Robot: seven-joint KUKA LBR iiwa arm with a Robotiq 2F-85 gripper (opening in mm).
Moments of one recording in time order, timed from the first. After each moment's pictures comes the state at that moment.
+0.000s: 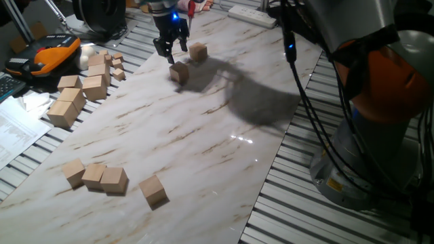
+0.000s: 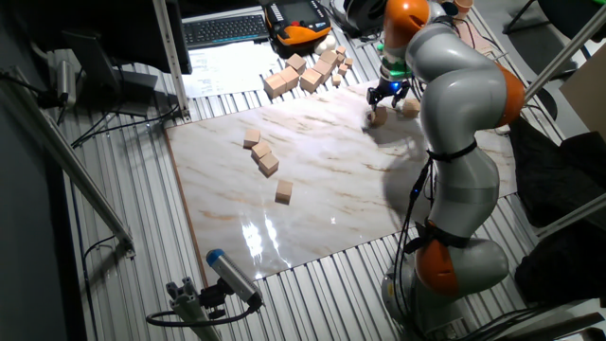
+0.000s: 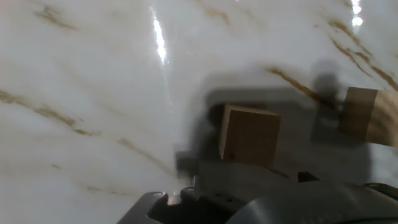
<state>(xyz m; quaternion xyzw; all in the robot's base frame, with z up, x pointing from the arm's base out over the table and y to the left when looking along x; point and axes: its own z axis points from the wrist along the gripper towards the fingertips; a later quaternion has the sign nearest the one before) 0.614 -0.137 0.123 -0.06 -1.00 0.03 0.06</state>
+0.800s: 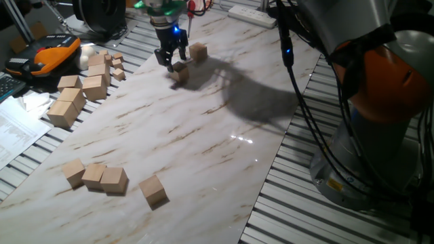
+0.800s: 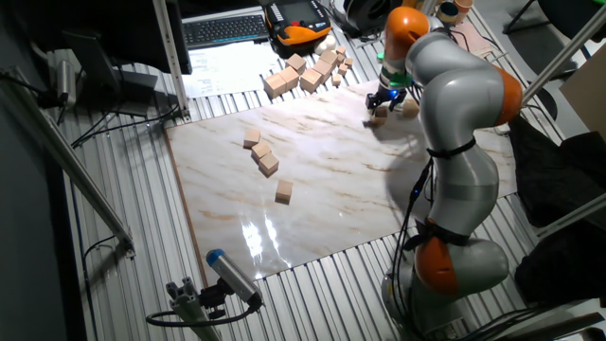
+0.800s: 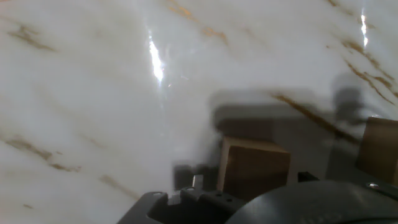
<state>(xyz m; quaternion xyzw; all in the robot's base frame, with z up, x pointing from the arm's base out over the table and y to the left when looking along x) 0.630 -0.156 0.068 -0.05 -1.00 0.02 0.03</state>
